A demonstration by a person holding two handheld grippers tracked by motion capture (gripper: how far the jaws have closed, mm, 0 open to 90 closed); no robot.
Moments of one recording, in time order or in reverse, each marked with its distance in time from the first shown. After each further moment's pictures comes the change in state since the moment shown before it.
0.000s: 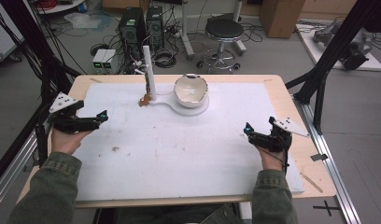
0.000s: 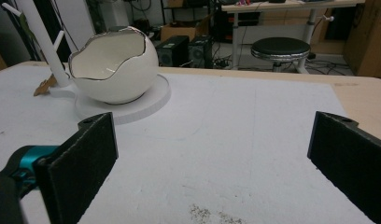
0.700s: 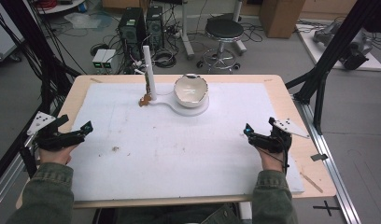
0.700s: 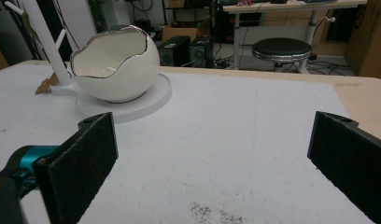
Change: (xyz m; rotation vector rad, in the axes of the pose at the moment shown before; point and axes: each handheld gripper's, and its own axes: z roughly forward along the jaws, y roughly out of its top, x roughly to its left) left arm 0.018 -0.043 -0.034 -0.096 0.062 -0.110; right arm 0.000 -0.002 -0.001 -0.002 0.007 -0.008
